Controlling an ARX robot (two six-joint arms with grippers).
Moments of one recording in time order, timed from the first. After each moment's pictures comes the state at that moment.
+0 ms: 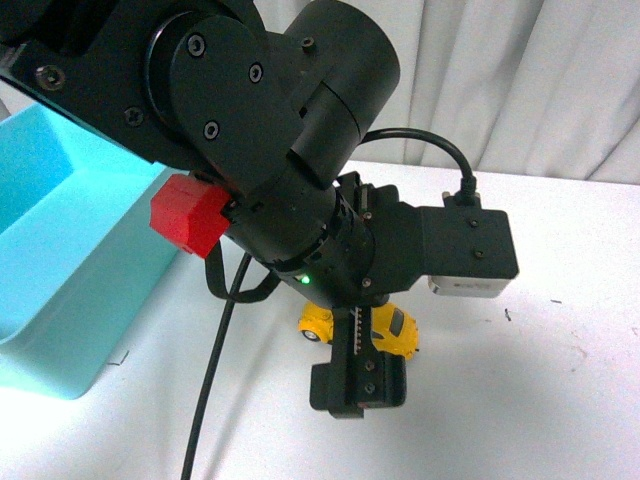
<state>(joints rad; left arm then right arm) -0.49 2.02 1.09 -0.14 0.24 1.02 0.00 0.00 0.01 0.00 0.00 -0.01</state>
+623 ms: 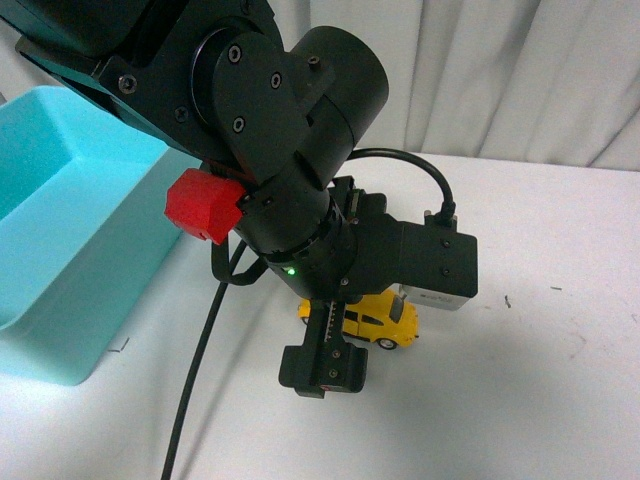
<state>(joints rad) -0.45 2.11 1.15 -0.22 0.17 1.16 0.00 0.00 0.01 0.00 0.00 -0.01</state>
